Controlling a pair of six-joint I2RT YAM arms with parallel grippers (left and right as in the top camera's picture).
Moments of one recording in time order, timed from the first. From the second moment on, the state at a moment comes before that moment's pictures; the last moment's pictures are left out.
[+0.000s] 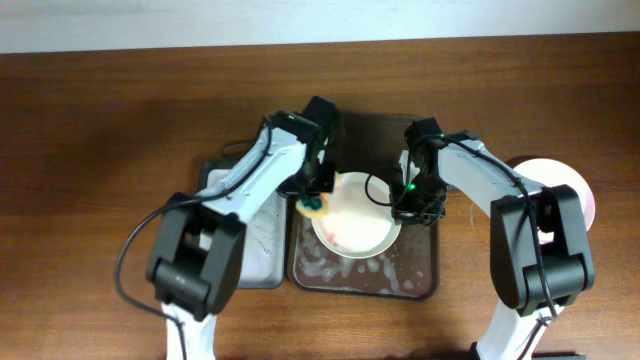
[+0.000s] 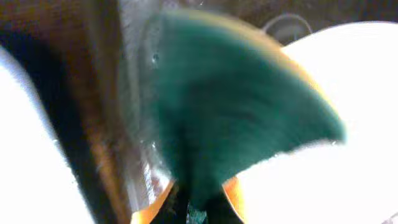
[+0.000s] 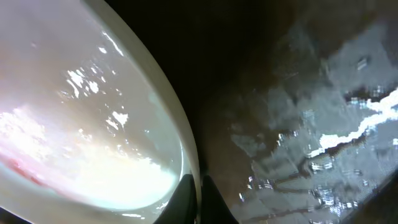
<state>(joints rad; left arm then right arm) -0.51 2.08 1.65 -1.06 0.12 -0.37 0.19 1.96 1.24 -0.96 -0.29 0.21</state>
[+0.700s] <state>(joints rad) -0.14 1.70 1.22 -1.05 0.08 -0.24 0.65 1.41 1.22 -1.06 0.59 0.20</state>
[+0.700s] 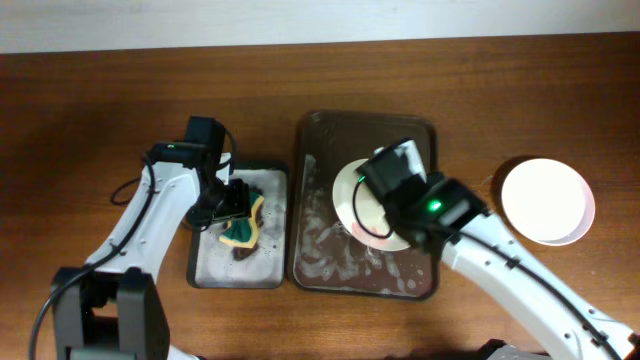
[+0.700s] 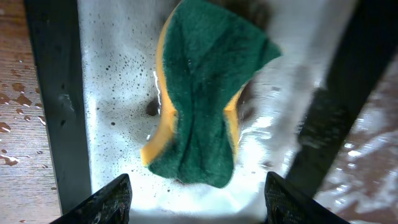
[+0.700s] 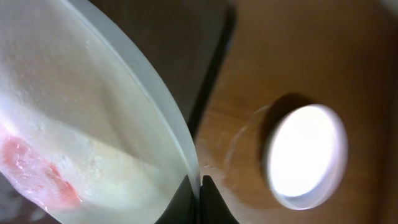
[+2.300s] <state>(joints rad) -0.21 1.71 1.07 -0.82 0.18 -0.23 0.26 1.70 1.22 -1.03 -0.07 0.42</state>
